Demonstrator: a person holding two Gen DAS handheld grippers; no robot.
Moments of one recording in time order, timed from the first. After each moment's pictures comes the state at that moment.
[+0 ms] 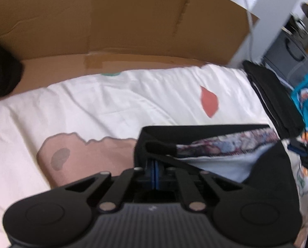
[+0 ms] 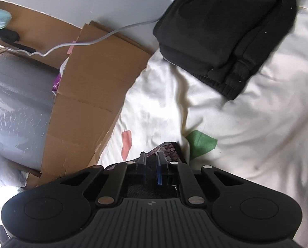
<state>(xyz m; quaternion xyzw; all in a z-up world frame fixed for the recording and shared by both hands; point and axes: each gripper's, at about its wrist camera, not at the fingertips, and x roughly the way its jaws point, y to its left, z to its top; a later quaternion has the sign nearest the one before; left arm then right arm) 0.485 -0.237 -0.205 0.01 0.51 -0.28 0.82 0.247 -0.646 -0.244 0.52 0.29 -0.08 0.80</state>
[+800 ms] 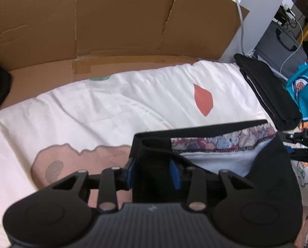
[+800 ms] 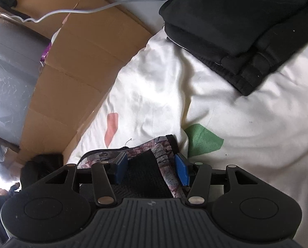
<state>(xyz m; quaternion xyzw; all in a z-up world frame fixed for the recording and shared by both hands) 0.494 -0.249 -0.206 0.03 0.50 -0.32 0.81 0.288 -0.631 -0.260 0.44 0.36 -0.07 0.82</state>
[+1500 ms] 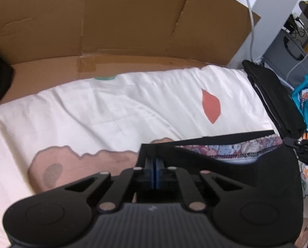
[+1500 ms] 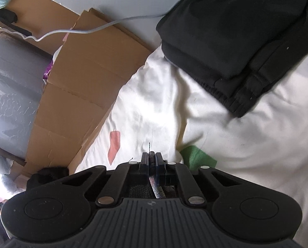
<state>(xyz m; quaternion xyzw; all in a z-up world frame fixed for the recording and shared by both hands) 0.505 -0.248 -0.214 0.02 0.50 -0.29 0.81 0.281 -0.651 -0.251 0.46 0.32 -0.08 0.83</state>
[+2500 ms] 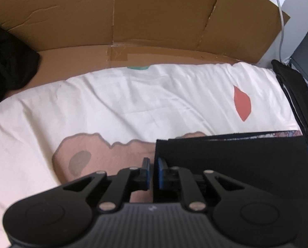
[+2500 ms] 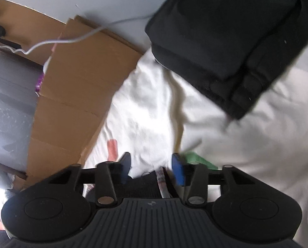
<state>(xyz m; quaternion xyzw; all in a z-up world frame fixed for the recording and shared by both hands) 0.509 -0.237 -0.222 0.03 0.53 -0.22 0.82 0.297 -0.658 -0.261 0.49 0.32 -0.09 0.80</state>
